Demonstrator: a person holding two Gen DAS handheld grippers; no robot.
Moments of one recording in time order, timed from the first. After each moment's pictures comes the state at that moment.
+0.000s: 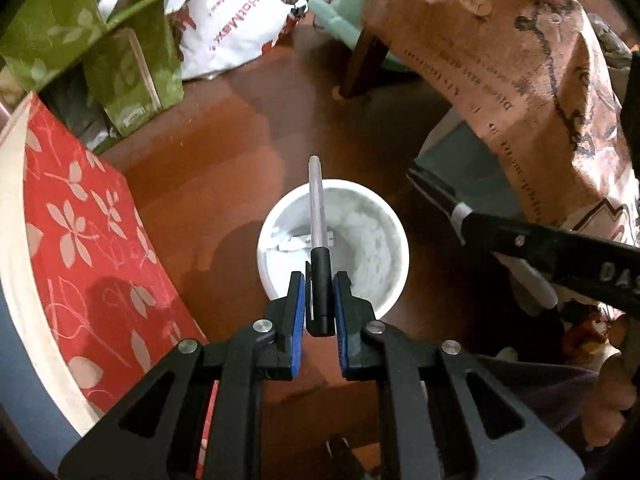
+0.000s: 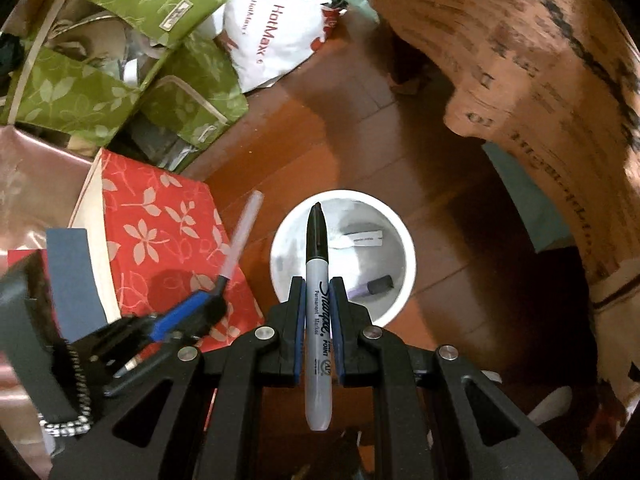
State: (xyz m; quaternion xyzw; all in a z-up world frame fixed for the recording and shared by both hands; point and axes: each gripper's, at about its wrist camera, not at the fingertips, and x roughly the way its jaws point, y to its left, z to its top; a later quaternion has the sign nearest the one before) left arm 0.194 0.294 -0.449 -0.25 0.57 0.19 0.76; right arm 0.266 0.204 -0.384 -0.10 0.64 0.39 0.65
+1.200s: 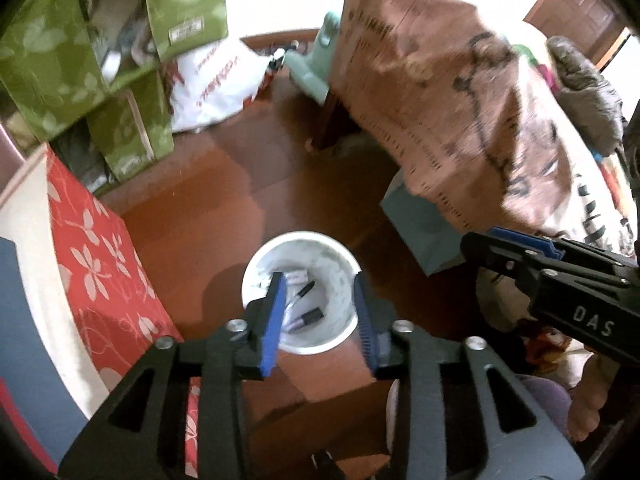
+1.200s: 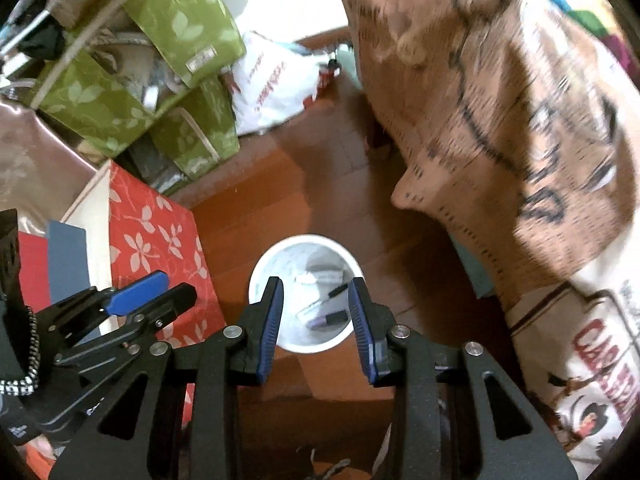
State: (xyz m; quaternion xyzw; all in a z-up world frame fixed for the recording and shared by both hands) left arm 0.192 0.284 -0.353 -0.24 0.49 0.17 0.82; right arm 0.258 0.169 -0.296 -0.14 0.54 0.39 0.73
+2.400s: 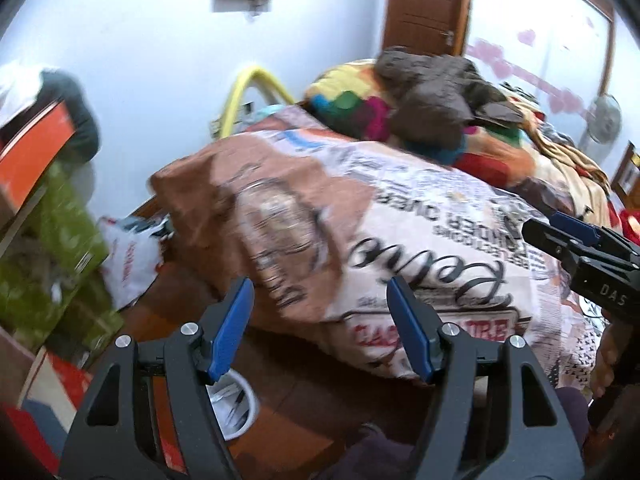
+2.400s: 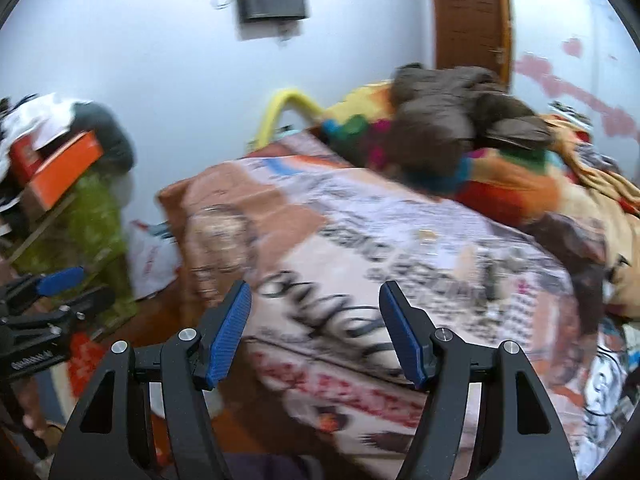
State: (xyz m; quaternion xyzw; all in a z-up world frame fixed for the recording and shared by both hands) left arm 0.297 0.038 -0.158 -0.04 0.38 0.04 0.92; right arm 0.306 -0.143 -0.136 -0.02 0.34 0.19 0.92
